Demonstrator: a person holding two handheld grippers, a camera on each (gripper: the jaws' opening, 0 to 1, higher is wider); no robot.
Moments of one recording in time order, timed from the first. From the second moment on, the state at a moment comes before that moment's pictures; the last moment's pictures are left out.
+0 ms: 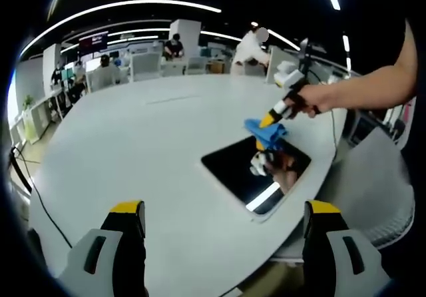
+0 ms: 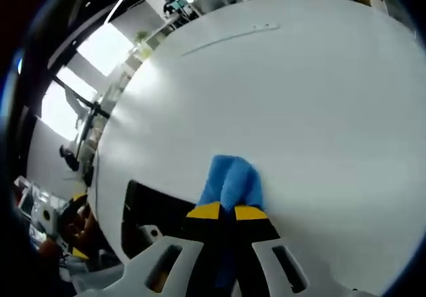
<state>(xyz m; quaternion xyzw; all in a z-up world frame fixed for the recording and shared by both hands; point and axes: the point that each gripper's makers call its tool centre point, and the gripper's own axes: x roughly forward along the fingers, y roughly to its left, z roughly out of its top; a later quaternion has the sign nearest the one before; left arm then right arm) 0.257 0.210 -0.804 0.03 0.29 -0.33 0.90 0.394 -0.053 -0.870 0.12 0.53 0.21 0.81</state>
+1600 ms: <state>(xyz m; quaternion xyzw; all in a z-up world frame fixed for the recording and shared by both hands) 0.257 0.187 -0.806 0.05 0.29 -0.35 0.89 0.362 -0.147 -0.842 0.16 0.53 0.19 0.81</state>
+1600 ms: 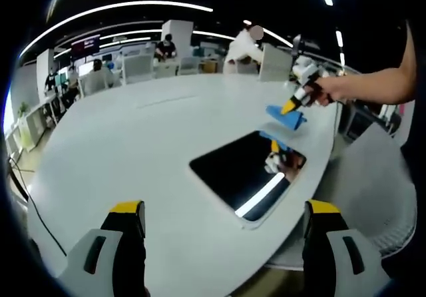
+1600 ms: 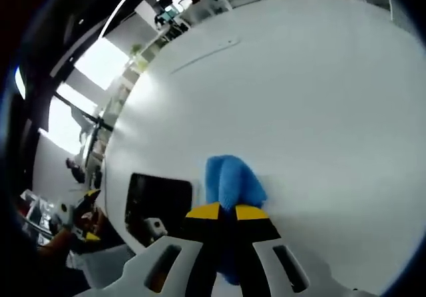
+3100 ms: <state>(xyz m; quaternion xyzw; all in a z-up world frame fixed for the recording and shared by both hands) 0.285 0.204 -0.774 0.03 0.24 -0.31 0.92 0.350 -0.147 -0.785 -0.02 0.31 0.32 0.89</state>
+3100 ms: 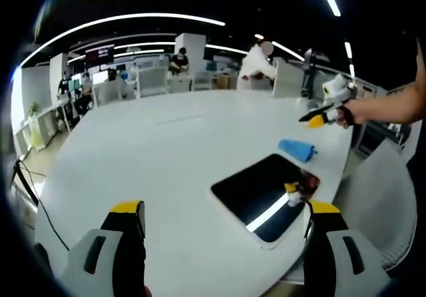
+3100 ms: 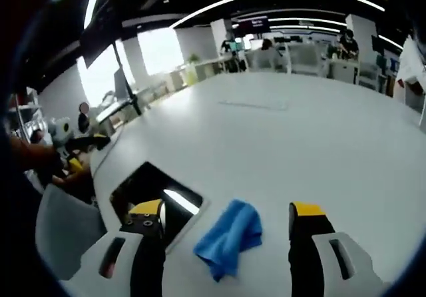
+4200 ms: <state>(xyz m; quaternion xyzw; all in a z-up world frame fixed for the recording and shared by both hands) 0.249 0.221 -0.775 -0.01 0.22 -0.30 0.93 0.260 -0.149 -0.788 -0.05 0.25 0.33 0.91</state>
